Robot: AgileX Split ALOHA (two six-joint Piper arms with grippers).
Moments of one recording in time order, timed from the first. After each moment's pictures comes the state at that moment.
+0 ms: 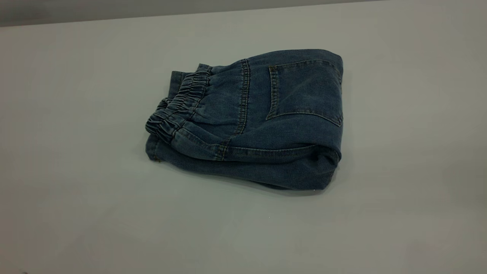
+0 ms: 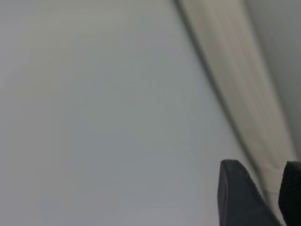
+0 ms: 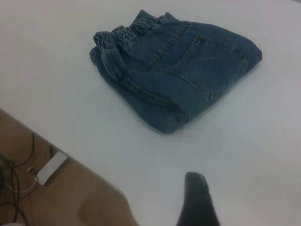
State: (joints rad) left arm -0.27 0.22 -0.60 1.74 -0.53 -1.57; right arm 0.66 0.13 -0.51 -0.10 1.07 0.17
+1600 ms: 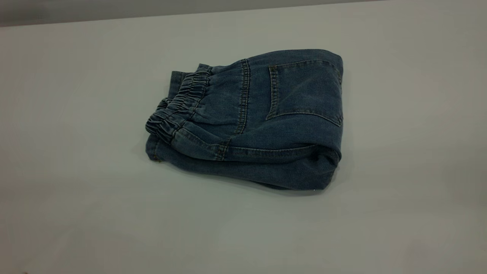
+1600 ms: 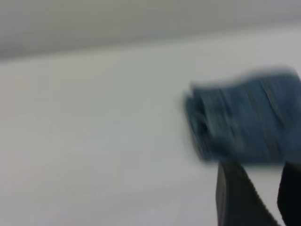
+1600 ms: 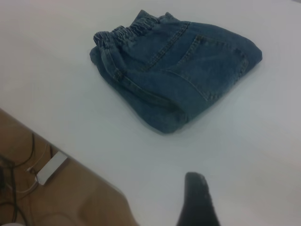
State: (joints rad) left arm -0.27 0.08 -0.60 -0.04 1.08 0.02; right arm 0.66 0.13 -0.51 -0.10 1.07 0.17
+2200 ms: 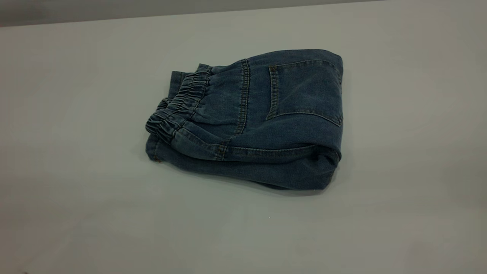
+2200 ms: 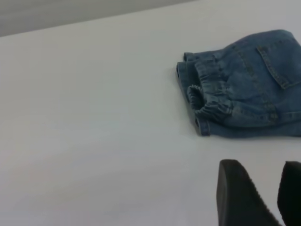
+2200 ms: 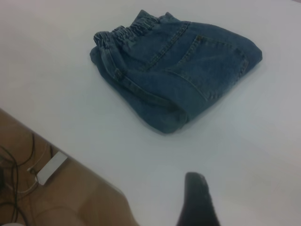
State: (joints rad) left arm -0.27 0.00 -0.50 -0.05 1.08 0.04; right arm 0.66 0.13 -0.51 -0.10 1.07 0.17
